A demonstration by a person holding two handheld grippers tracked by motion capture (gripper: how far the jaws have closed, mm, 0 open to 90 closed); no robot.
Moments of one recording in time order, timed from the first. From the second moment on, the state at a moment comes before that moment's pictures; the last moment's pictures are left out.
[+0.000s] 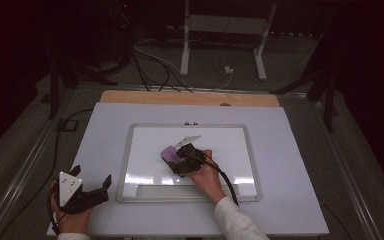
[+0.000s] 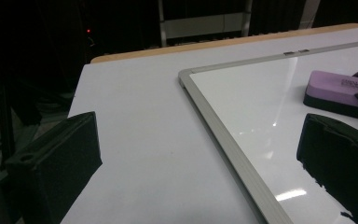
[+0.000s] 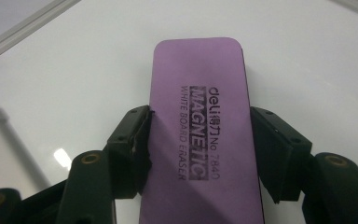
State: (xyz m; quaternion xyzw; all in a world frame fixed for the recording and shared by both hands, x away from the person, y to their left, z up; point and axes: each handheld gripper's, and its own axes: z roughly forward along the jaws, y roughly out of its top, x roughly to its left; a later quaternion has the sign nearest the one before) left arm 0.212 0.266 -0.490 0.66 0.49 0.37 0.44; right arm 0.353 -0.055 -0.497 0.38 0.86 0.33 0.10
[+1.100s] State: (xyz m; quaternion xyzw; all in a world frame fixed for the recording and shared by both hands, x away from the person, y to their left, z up) left arm 0.211 0.268 -0.492 0.66 0.49 0.37 0.44; right arm 0.401 -0.145 -0.495 0.54 0.77 0.28 0.19
